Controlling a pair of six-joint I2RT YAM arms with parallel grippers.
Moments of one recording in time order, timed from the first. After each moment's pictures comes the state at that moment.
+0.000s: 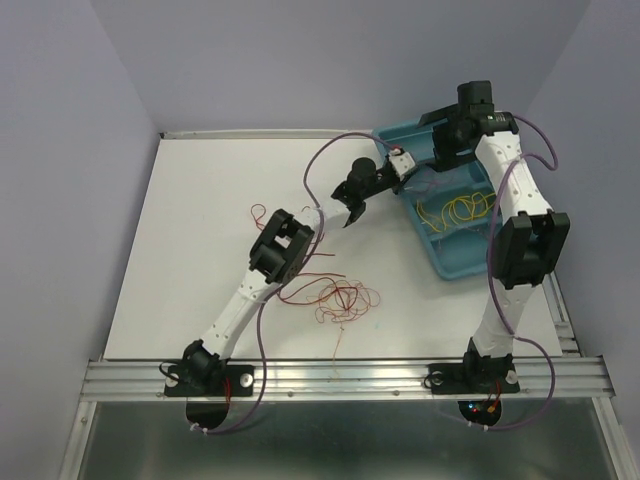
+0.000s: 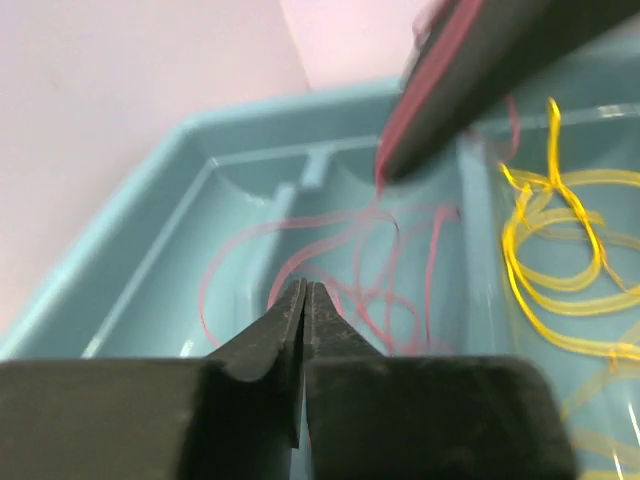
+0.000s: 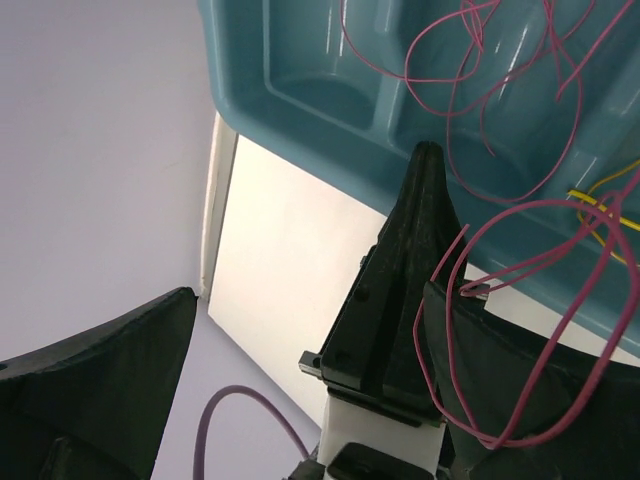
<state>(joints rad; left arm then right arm) -0.72 2.70 2.18 0.67 0.38 0.21 0.07 1.97 2.03 -0.89 -0.02 1.33</state>
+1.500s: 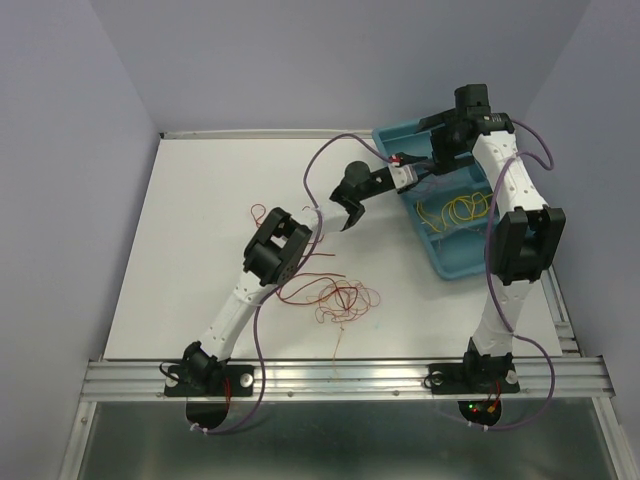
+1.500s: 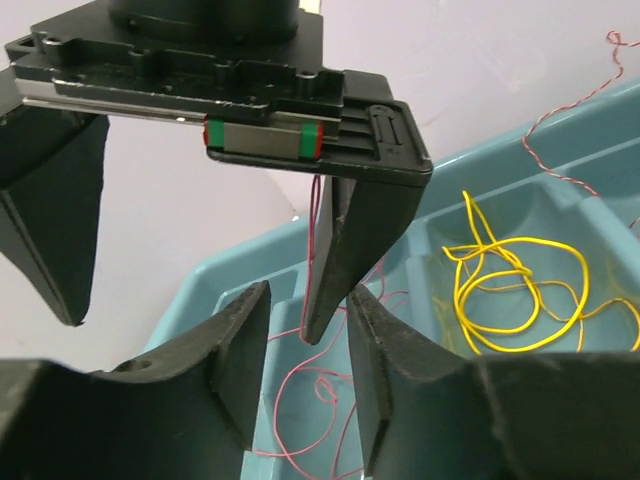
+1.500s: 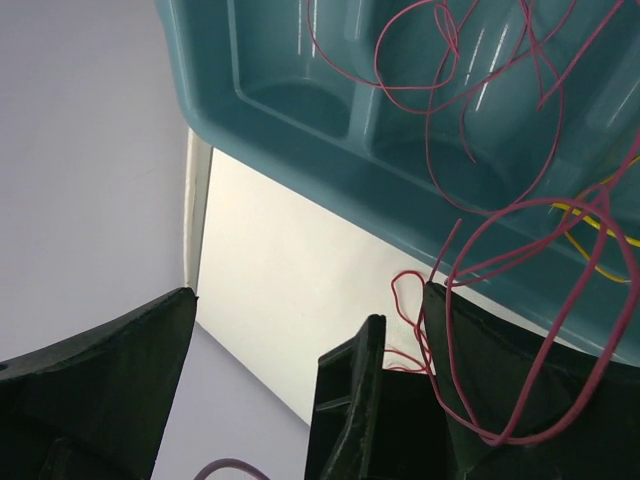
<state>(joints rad) -0.73 2.56 1.96 0.96 0.58 0.32 0.07 2.02 2.04 -0.90 -0.04 1.32</state>
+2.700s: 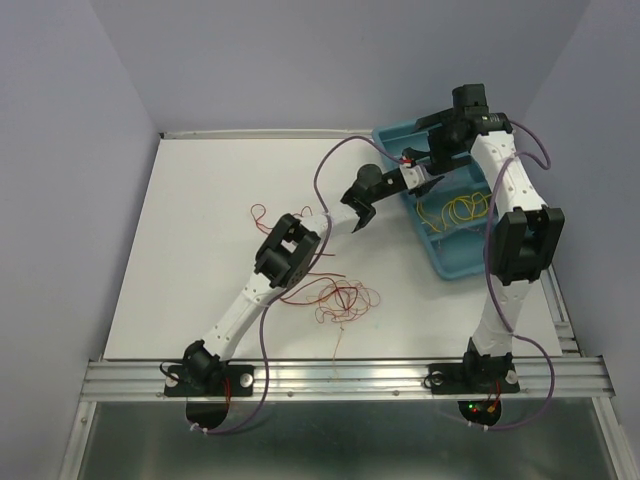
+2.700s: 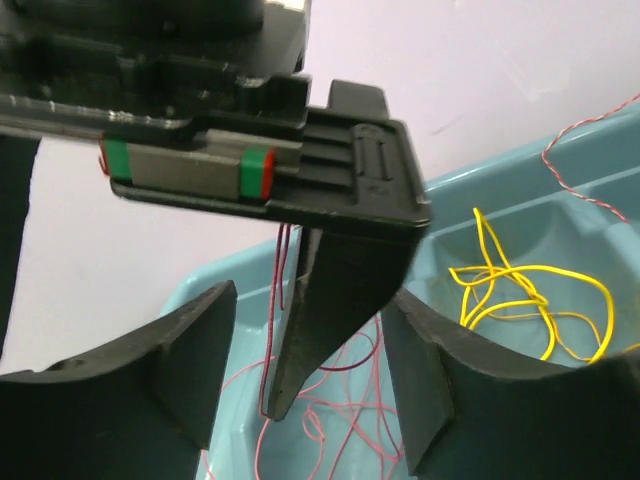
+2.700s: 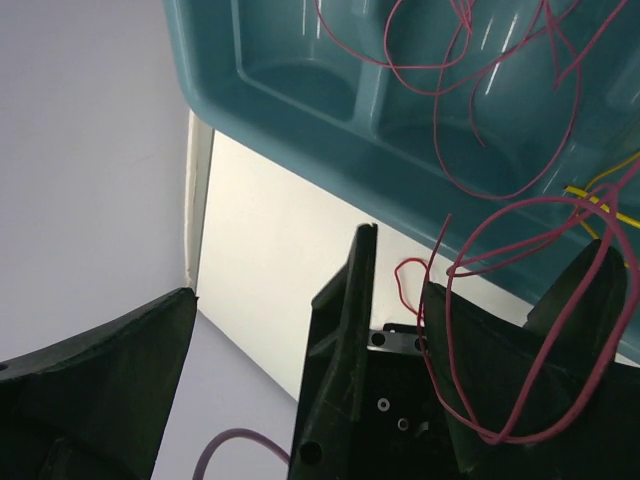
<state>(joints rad) -0.77 2.69 2.16 0.90 0.51 0.31 0.07 2.02 2.04 -0.90 -0.09 1.33</state>
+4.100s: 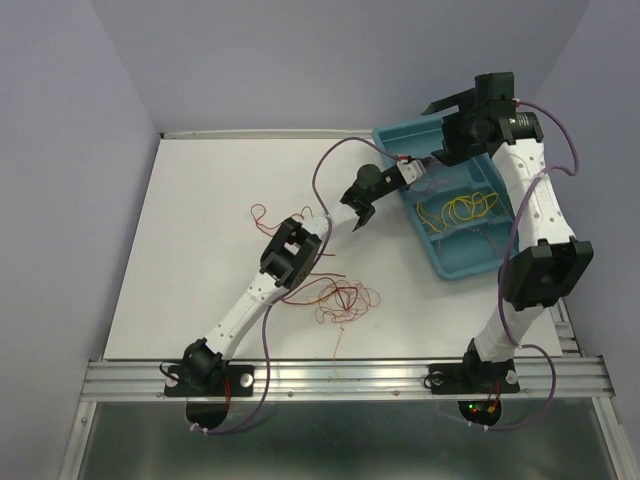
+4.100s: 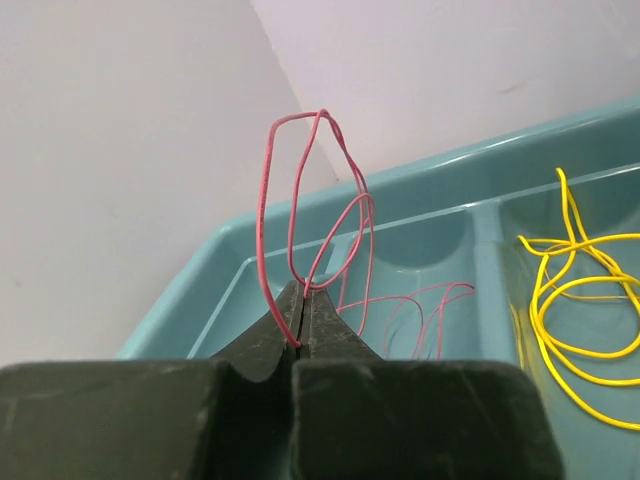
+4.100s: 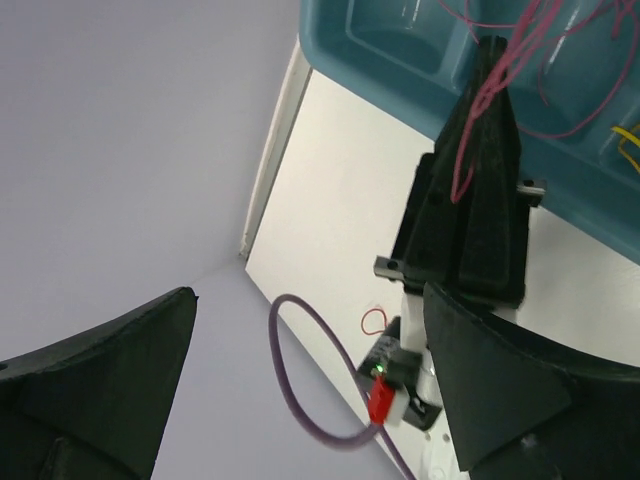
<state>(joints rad) -0.74 2.84 2.36 0.84 0.40 0.30 0.09 1.83 2.02 -0.90 -0.10 1.33</state>
